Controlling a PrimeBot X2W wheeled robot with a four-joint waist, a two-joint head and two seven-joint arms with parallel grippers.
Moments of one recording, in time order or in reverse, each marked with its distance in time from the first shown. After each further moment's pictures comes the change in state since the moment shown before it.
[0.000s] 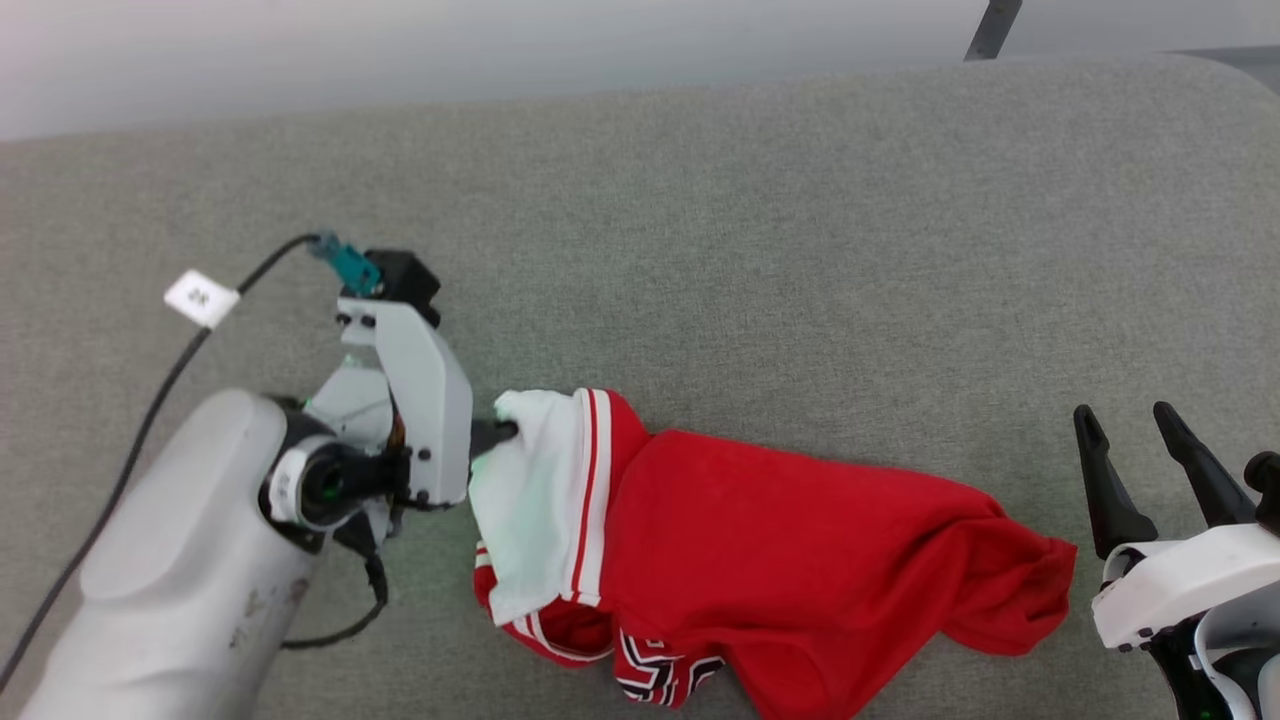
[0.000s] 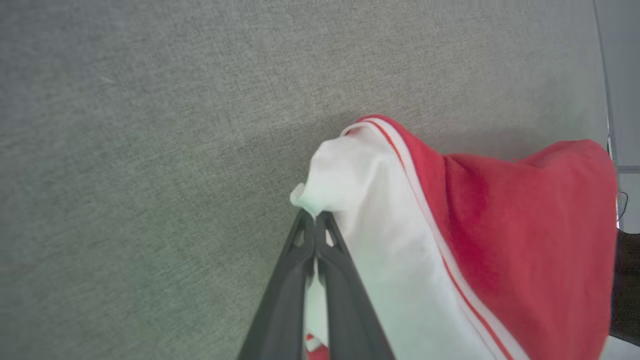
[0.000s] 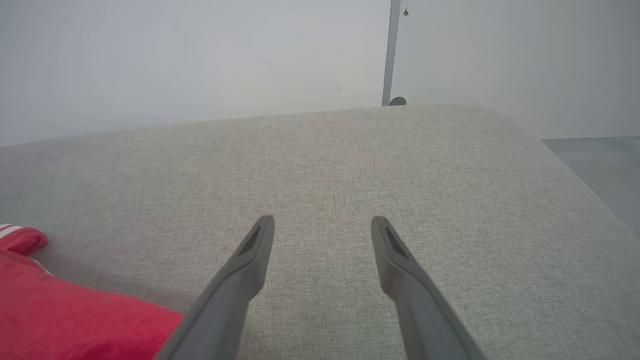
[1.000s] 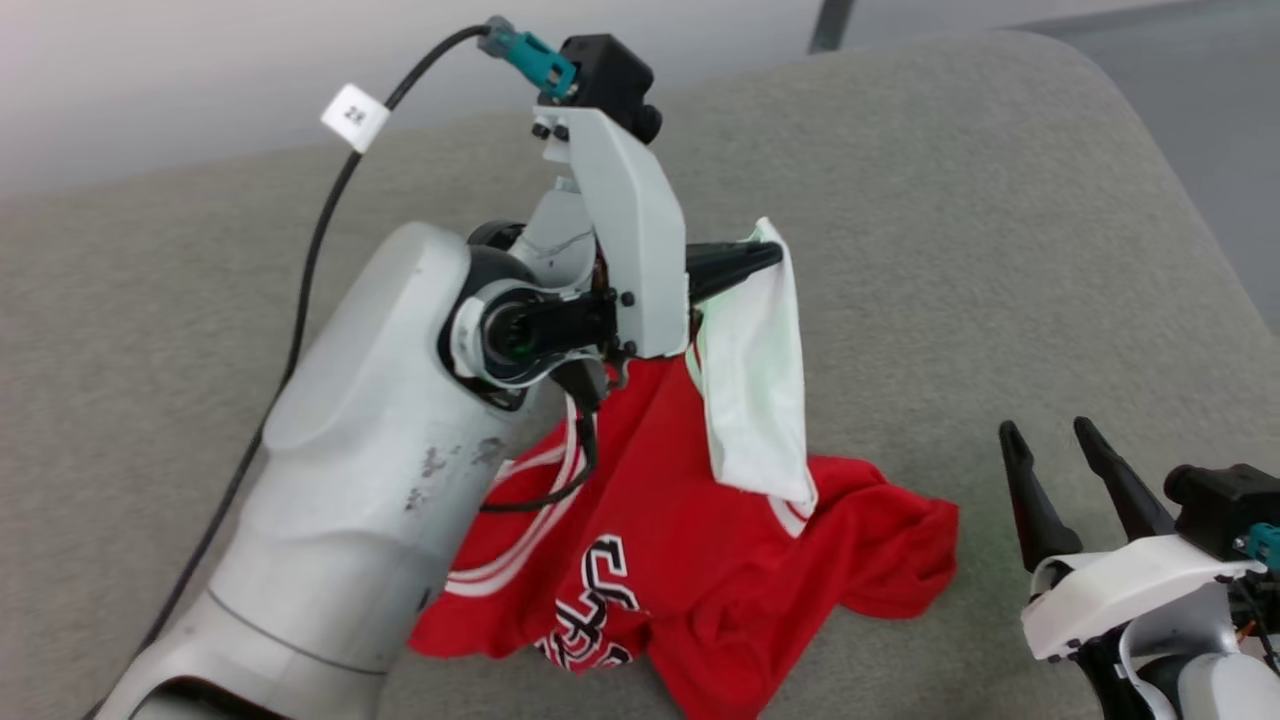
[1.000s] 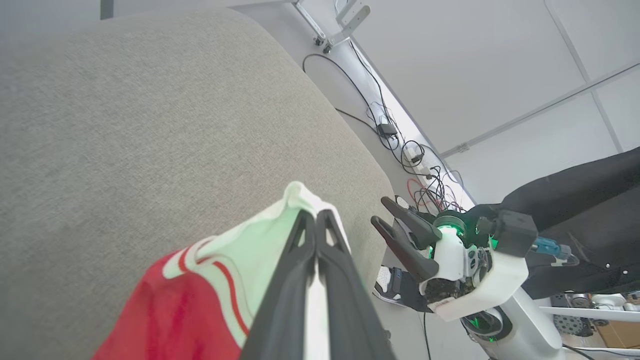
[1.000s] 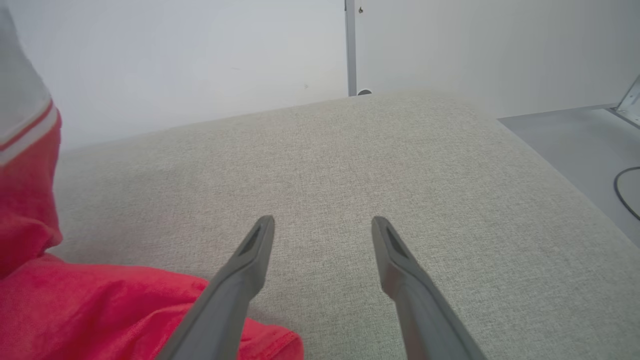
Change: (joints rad) left arm -0.267 -0.314 0.008 0.071 -0.113 -0.063 -0.072; right arm -0.010 0.057 0.067 0.063 0.007 0.000 -0.047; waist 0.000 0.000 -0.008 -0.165
